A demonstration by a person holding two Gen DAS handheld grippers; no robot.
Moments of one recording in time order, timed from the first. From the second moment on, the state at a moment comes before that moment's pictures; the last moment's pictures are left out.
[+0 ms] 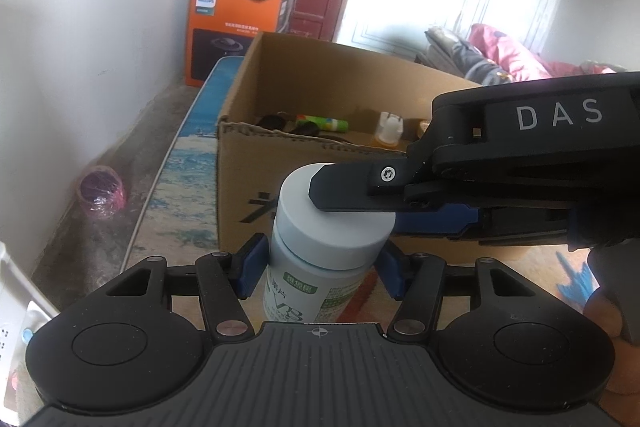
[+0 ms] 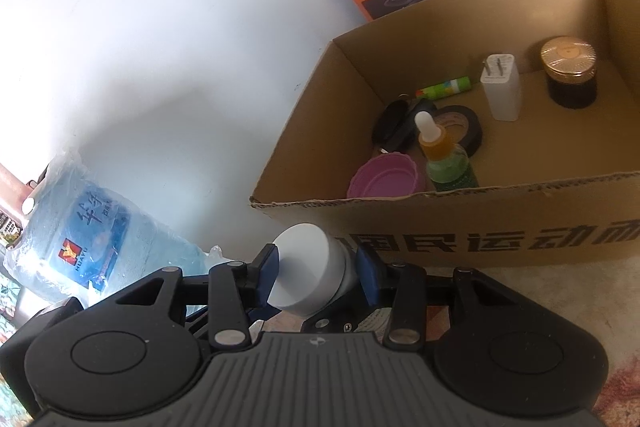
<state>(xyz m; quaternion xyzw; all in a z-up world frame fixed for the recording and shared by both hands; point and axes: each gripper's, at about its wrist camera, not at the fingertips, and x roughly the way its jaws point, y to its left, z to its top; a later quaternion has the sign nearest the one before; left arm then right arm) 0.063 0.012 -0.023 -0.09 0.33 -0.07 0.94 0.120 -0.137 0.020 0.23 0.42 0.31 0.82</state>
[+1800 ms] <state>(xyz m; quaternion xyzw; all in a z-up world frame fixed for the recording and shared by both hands) 0.067 -0.096 -0.016 -0.02 0.34 -0.20 0.92 0.086 -0.280 0.012 0.31 0.38 0.22 0.84</state>
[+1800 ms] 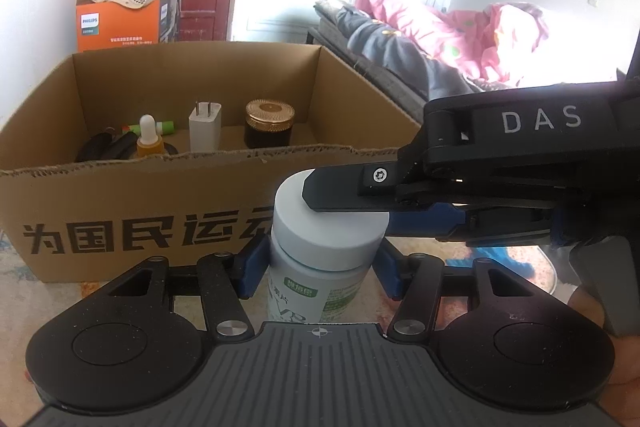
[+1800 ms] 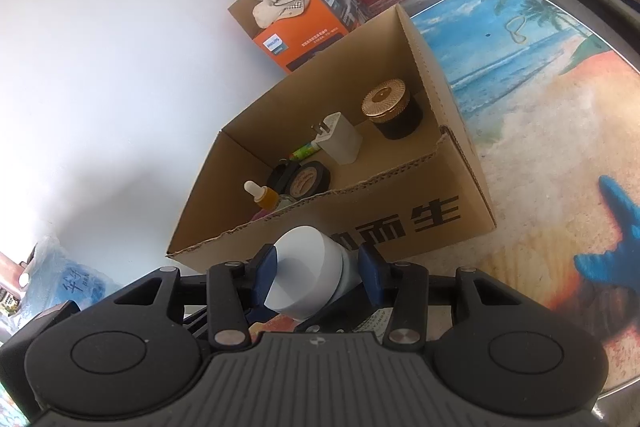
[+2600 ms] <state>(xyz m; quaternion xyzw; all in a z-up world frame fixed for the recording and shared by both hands) 0.112 -0.110 0.070 0.00 0.25 -0.22 0.94 0.145 -0.264 0.113 0.28 0.27 0.31 0.87</state>
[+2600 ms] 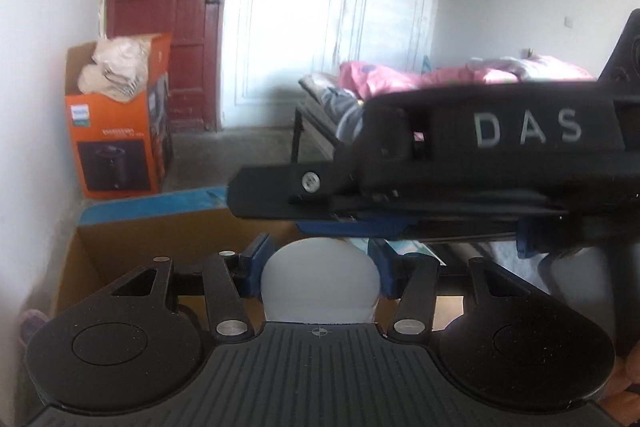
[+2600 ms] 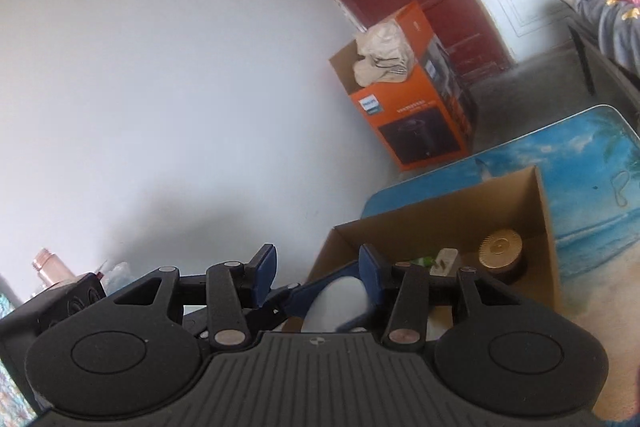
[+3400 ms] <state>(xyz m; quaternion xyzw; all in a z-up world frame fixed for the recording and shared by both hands) 0.171 -0.122 0.043 -0.02 0.28 -0.19 0.94 0.219 -0.284 0.069 0.29 0.28 0.30 0.86</state>
